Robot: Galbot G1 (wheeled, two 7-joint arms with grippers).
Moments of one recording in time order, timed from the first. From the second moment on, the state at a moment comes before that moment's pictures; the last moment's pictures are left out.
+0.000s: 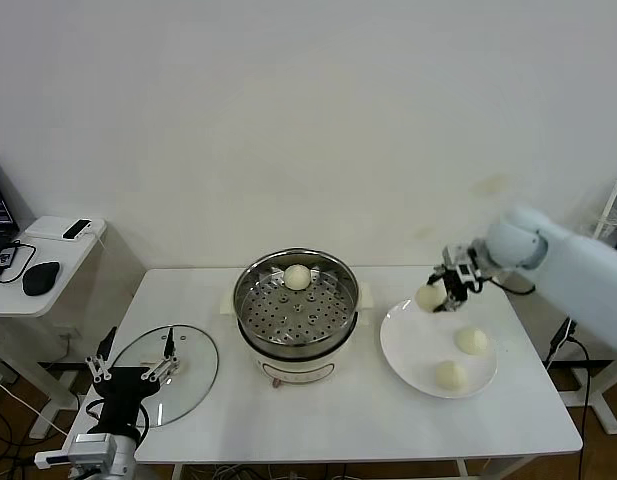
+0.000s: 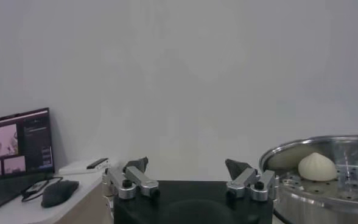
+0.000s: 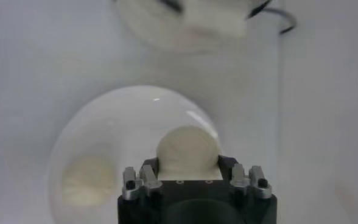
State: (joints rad) left arm 1.69 -1.30 -0.64 -2.33 -0.08 0.19 -0.20; right arm 0.34 0.66 -0.90 1.44 0.09 -0.32 -1.07
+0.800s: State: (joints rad) left arm 1.66 -1.32 -0.67 -2.31 -0.06 0.19 -0.20; right arm 0.43 1.21 -1.05 1.27 0.35 -0.50 -0.91
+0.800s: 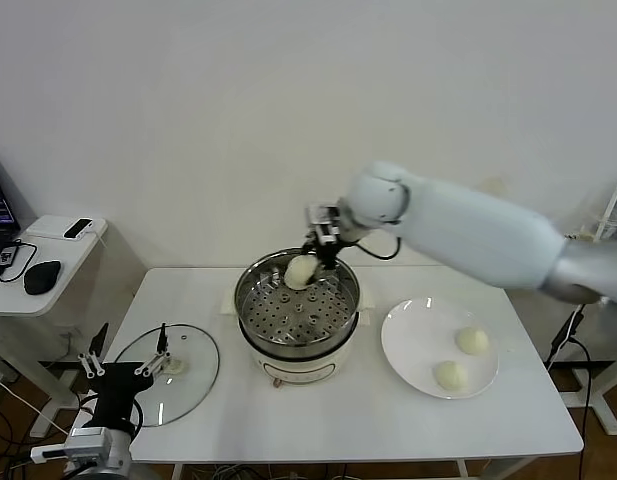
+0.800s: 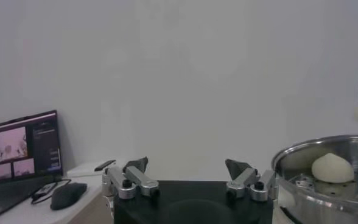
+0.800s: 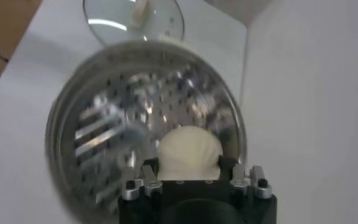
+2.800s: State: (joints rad) left arm 1.67 -1.31 -0.65 -2.33 -0.07 0.19 -0.20; right arm 0.31 0.64 -0.99 1.56 0.00 -0.32 -1.14
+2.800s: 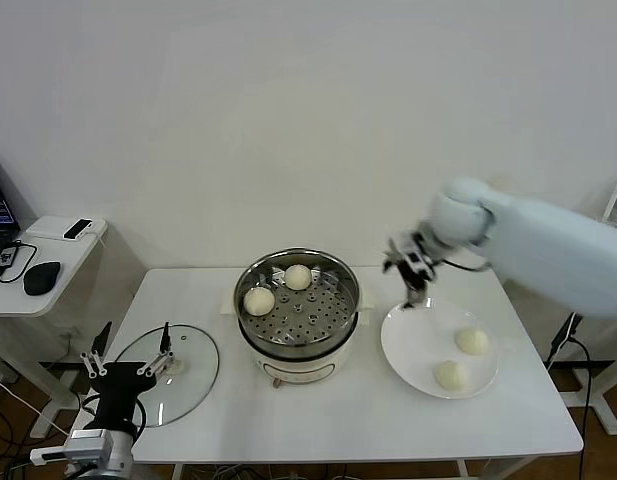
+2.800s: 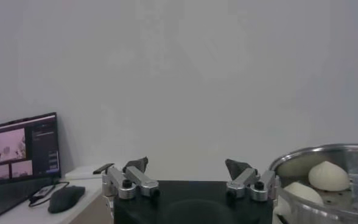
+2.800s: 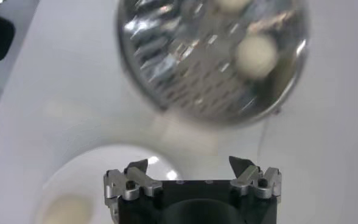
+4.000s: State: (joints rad) left arm 1.66 -1.32 -0.62 -2.28 -0.04 0.19 -0.20; right arm -0.21 0.56 -0.68 1.46 -0.23 -0.26 -1.10
